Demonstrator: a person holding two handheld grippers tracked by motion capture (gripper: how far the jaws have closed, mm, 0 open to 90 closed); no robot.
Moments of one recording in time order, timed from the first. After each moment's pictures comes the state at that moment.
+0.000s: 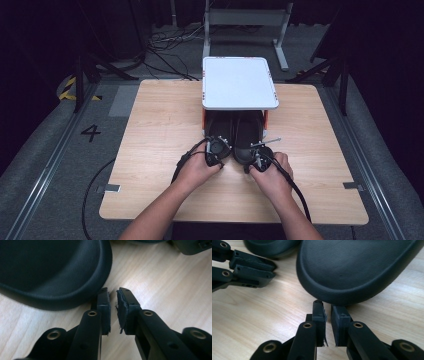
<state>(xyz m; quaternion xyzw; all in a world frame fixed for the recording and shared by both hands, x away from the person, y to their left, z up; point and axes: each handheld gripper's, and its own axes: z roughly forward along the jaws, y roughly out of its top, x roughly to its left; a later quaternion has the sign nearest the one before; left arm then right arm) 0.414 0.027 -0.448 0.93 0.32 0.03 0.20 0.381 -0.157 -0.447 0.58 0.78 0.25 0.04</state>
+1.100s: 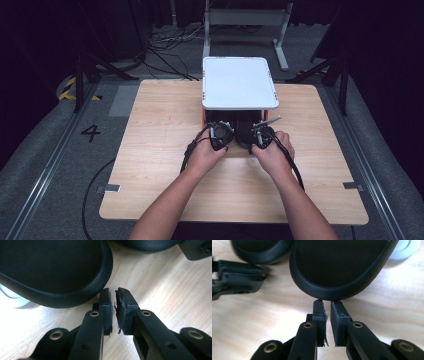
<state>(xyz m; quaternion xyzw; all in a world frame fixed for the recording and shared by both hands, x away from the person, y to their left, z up) 0.458 0.014 -0.442 0.90 0.37 0.05 0.23 0.443 -0.165 -0.431 0.60 0.77 0.22 0.06</state>
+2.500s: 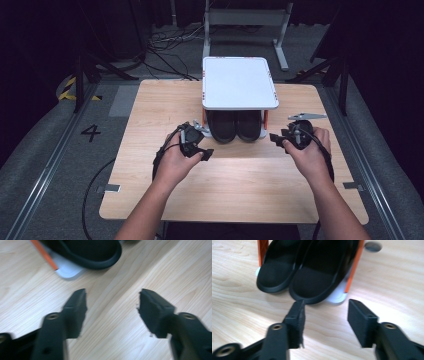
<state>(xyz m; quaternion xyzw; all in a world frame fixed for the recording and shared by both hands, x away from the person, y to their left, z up) 0.399 0.095 -0.385 0.88 0.37 0.11 0.29 0.408 -0.246 -0.371 0.51 0.76 0.35 0.19</state>
